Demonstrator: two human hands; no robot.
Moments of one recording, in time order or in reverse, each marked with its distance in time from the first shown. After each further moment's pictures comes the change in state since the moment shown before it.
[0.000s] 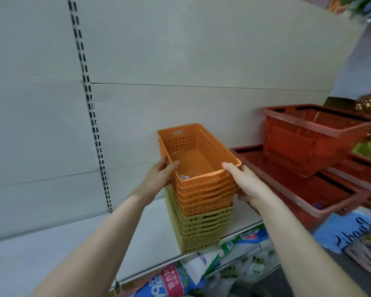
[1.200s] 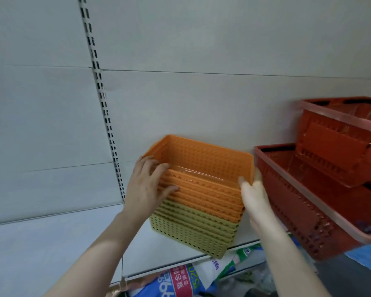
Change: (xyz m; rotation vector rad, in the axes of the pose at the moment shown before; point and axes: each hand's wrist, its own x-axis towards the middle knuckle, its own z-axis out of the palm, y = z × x) left_hand -0.005 -0.063 -0.040 1.259 0.553 0.633; right_hand 0.037 0.045 0.033 0.032 0.048 -0.221
